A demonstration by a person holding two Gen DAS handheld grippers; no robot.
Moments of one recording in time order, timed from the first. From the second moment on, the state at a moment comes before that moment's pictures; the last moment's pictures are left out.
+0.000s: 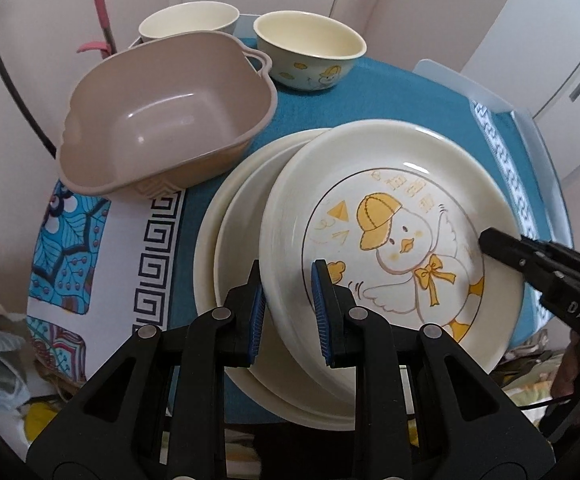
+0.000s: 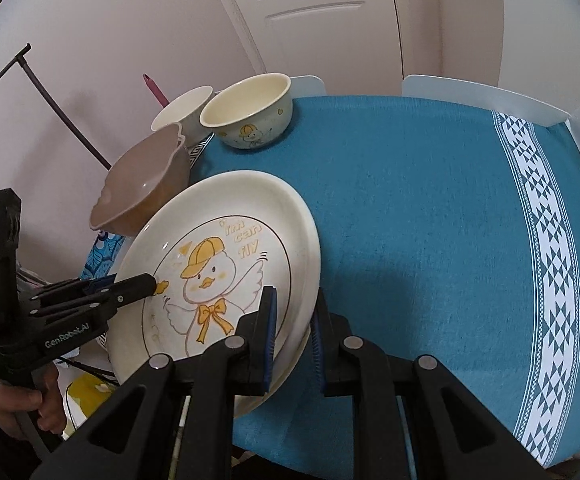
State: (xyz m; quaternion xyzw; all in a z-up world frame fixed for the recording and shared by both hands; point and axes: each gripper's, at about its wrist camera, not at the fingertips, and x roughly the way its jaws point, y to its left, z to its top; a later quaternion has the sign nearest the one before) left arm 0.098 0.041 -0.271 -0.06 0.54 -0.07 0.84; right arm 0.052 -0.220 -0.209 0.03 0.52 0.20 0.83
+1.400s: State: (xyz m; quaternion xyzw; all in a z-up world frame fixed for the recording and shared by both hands) left arm 0.076 0.012 -0.264 0.11 0.52 0.04 0.85; right arm 0.054 -0.178 -0.210 -0.15 0.53 0.21 0.81
